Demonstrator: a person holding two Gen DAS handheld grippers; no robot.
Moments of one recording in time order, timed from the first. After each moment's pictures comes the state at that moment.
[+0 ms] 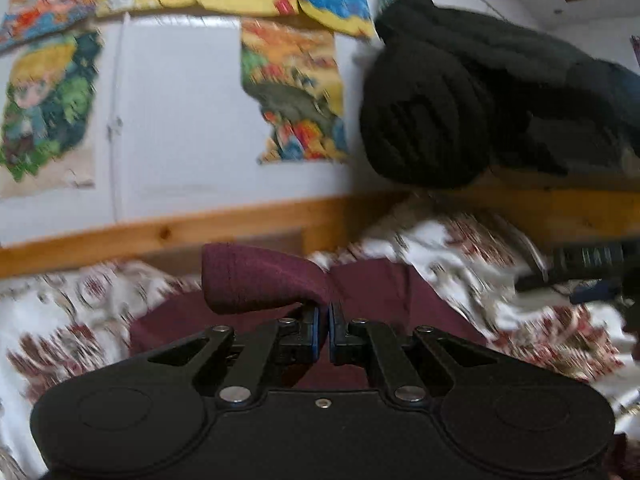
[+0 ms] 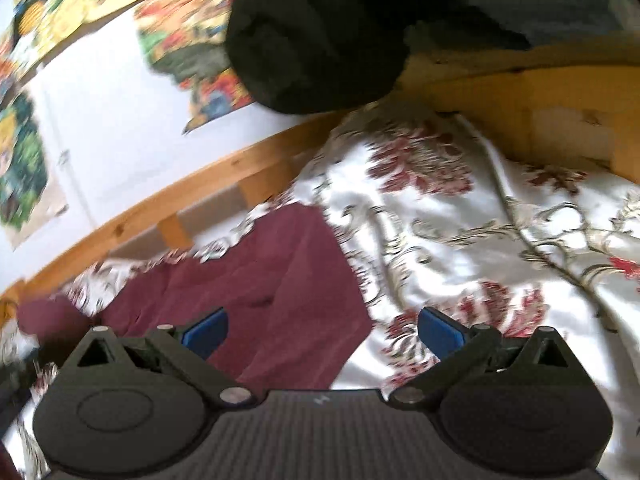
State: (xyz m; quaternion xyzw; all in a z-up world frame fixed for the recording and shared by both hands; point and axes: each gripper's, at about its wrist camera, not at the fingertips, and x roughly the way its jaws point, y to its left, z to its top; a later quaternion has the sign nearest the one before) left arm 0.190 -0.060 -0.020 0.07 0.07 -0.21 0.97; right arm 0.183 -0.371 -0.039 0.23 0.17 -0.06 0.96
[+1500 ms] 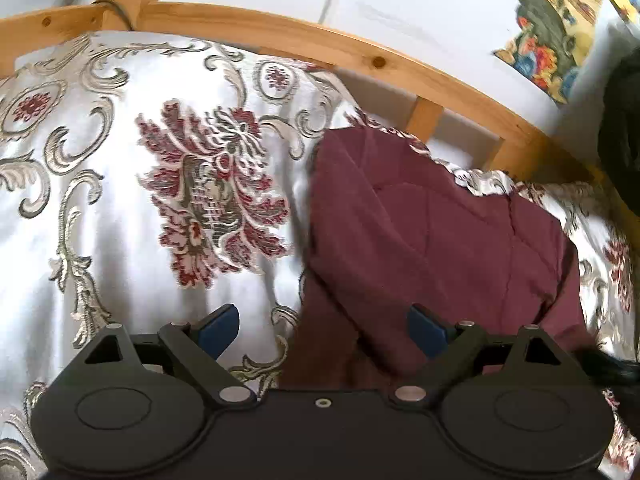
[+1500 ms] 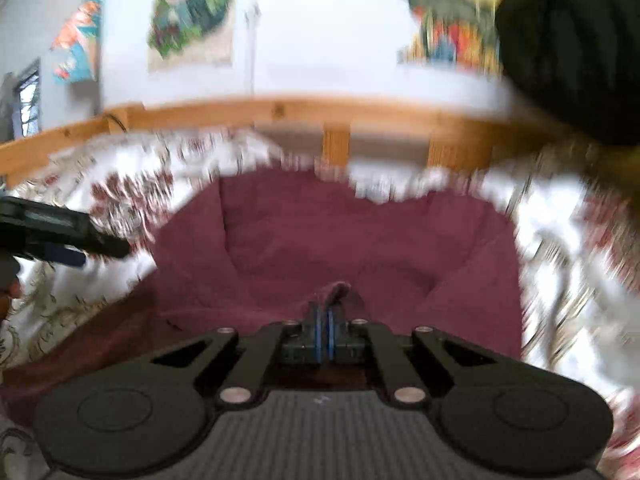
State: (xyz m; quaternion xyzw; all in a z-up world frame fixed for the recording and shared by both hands) left arm 0.261 0.072 -0.034 -0.15 0.32 -0.01 0.94; right arm 0.212 -0.252 -0.037 -0.06 0.19 0.15 0.97
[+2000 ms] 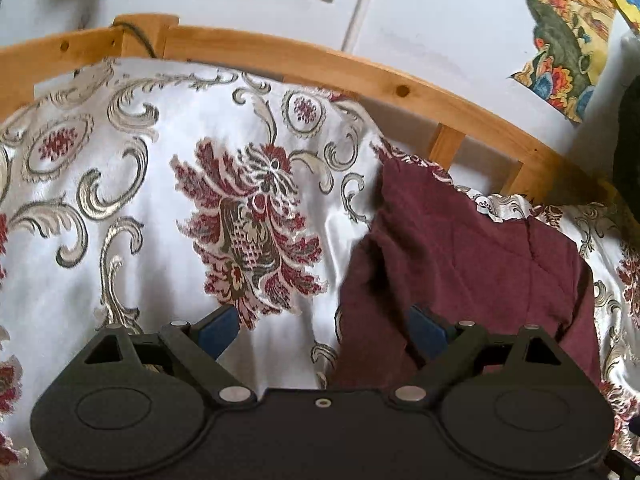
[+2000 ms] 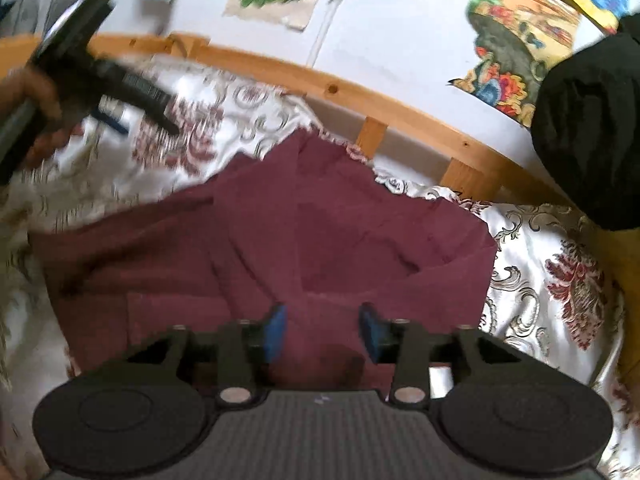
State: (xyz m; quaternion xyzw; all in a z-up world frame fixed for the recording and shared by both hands) left arm 0.269 0.096 -0.014 -0.14 0.31 0.01 0.94; right arm 0.159 -0.242 -0.039 -0.19 0.21 0.17 0.94
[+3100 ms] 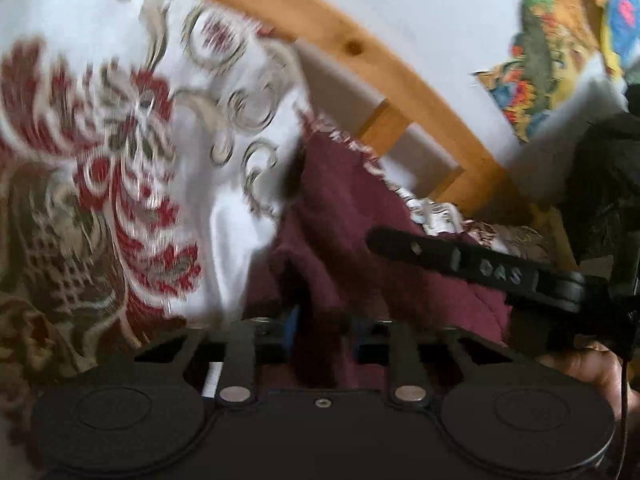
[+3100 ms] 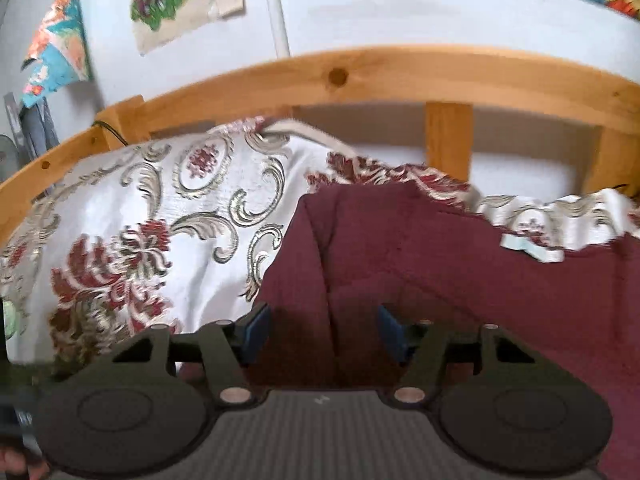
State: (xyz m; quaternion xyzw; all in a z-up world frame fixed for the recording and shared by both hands) left arm 0.395 0.097 -0.079 -0.26 0.31 -0.17 0.90; right arm 0.470 -0.144 -0.024 0.00 0.30 0.26 0.92
